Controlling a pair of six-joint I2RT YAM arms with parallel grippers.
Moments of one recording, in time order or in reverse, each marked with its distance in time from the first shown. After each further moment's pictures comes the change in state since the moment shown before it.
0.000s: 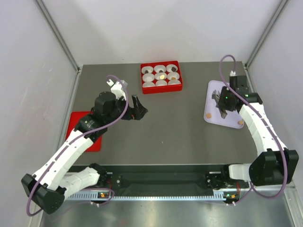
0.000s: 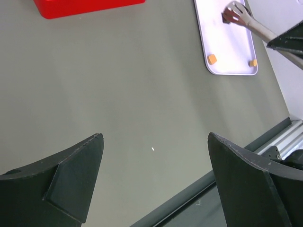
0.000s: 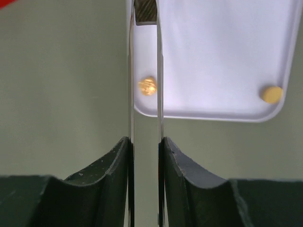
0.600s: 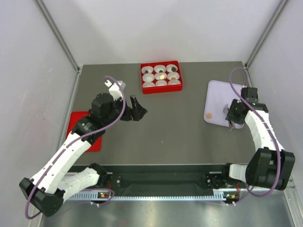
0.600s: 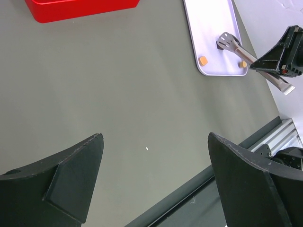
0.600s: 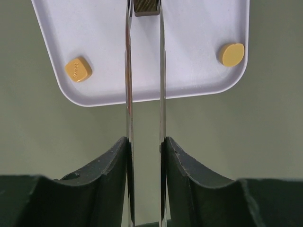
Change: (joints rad) left arm 0.000 -0.040 -0.005 -0.001 0.019 -0.010; right arm -0.208 -0.023 -0.193 0.044 -0.048 -0.058
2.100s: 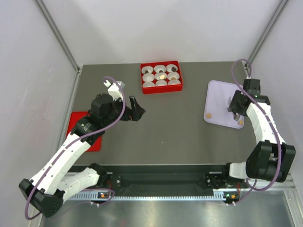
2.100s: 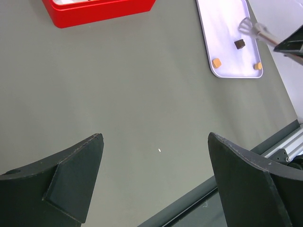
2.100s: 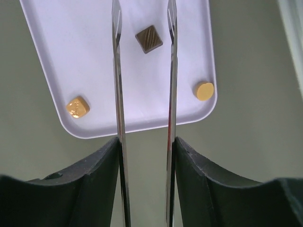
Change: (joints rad) left arm 0.000 -0.010 0.000 -0.016 -0.052 0.045; right arm -0.003 0.073 0.150 0.003 0.111 -0.010
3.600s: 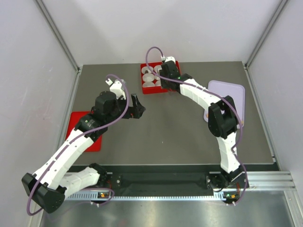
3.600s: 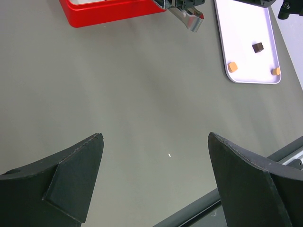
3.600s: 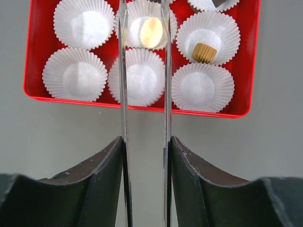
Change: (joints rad) left arm 0.000 0.060 0.014 0.007 -0.058 0.010; right arm 0.752 0.796 0.743 0.316 0.166 -0.004
